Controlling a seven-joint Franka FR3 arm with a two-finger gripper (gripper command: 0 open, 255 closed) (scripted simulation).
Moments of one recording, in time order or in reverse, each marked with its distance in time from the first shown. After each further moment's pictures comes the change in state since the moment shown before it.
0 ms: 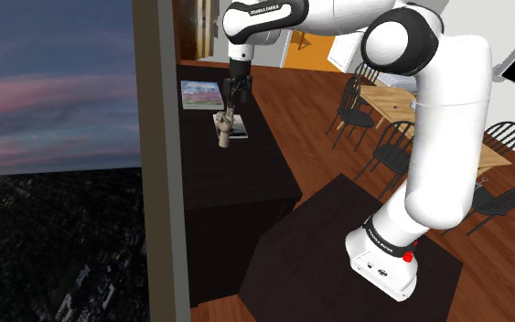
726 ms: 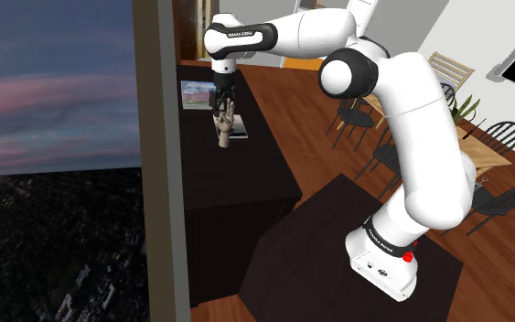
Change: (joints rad) arm 0.007 0.322 0.018 0.377 -0.014 -0.088 -0.024
